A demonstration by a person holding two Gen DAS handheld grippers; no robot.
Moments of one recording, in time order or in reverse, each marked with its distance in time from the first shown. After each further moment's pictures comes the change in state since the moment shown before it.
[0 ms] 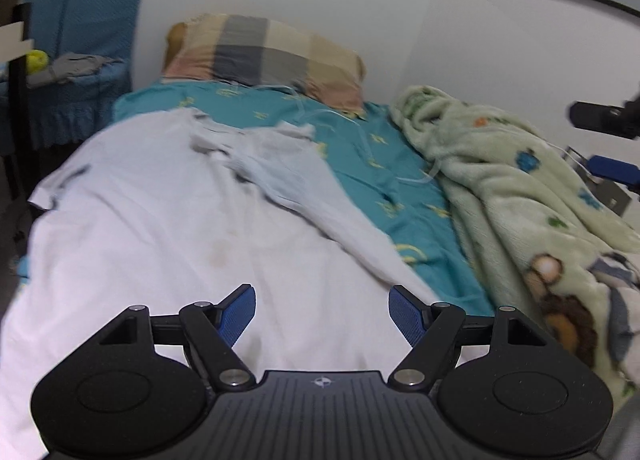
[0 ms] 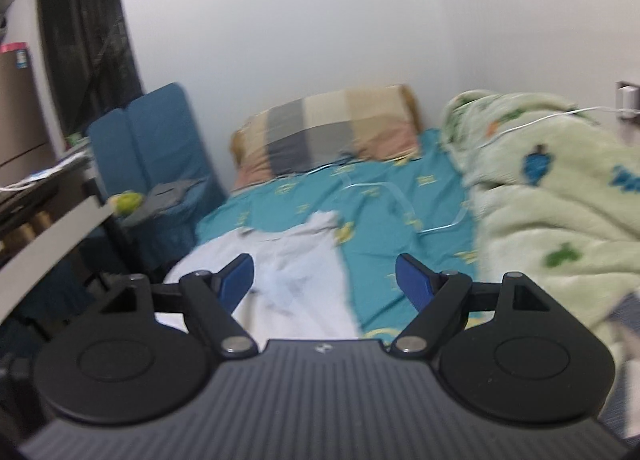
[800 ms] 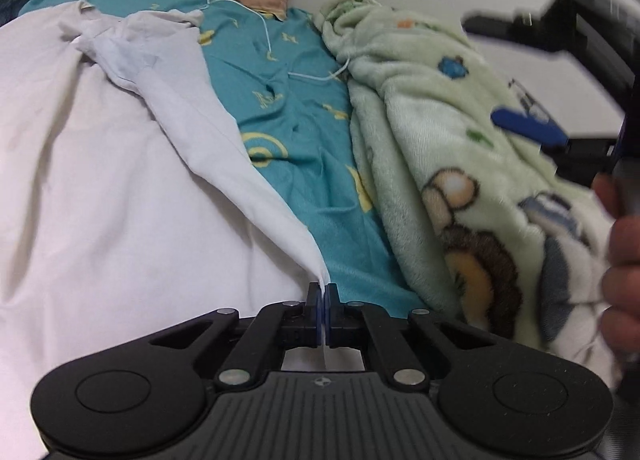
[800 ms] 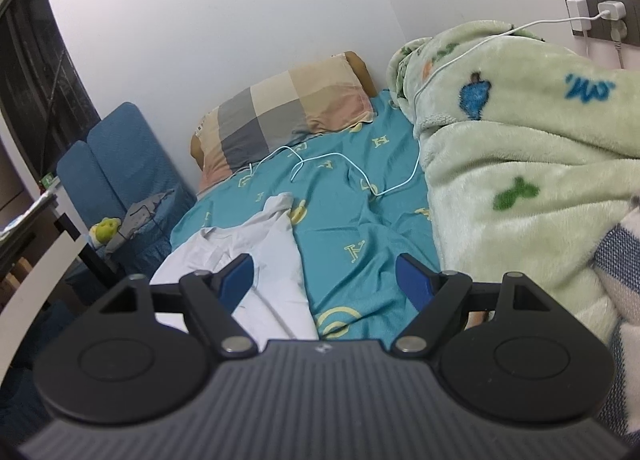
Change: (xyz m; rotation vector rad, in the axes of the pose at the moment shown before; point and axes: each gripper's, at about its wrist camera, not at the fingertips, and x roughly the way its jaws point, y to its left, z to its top) left arm 0.063 -0.068 -0.025 -0.110 0.231 -0.219; right arm 0.028 -0.068 -0.023 0.213 0.061 -0.009
